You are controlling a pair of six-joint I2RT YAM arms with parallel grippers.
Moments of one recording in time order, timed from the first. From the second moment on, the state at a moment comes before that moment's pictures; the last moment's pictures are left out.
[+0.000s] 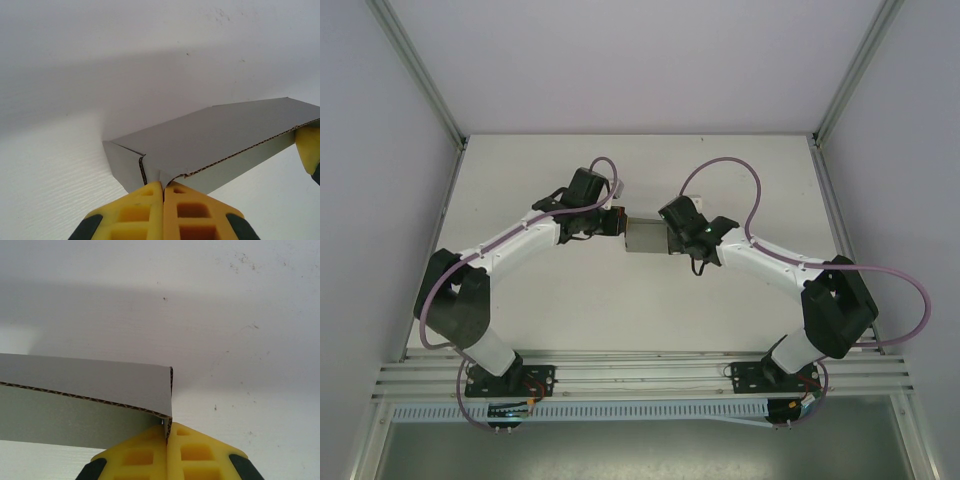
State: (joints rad) left arm -0.55 1.62 1.17 -0.43 0.27 -0.41; right arm 0.76 1.52 1.06 -0.56 0.36 0.55
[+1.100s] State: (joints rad) left arm -0.60 1.61 1.12 -0.33 0.21 -0.56; right arm 0.78 1.43 0.90 -0.41 0.41 0.56
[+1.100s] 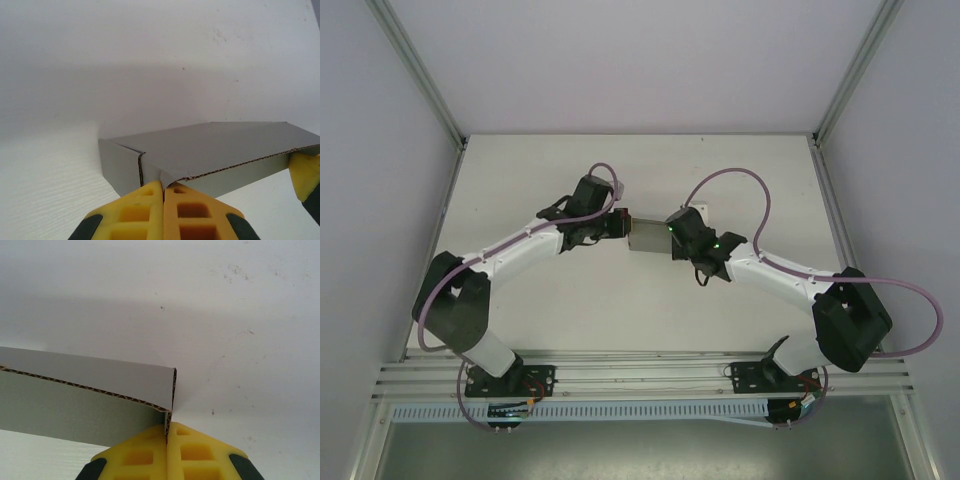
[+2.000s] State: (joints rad) left arm -0.64 1.60 0.99 -0.21 0.19 -0.54; right arm 0.78 1.37 0.83 -0.34 0.41 0.50
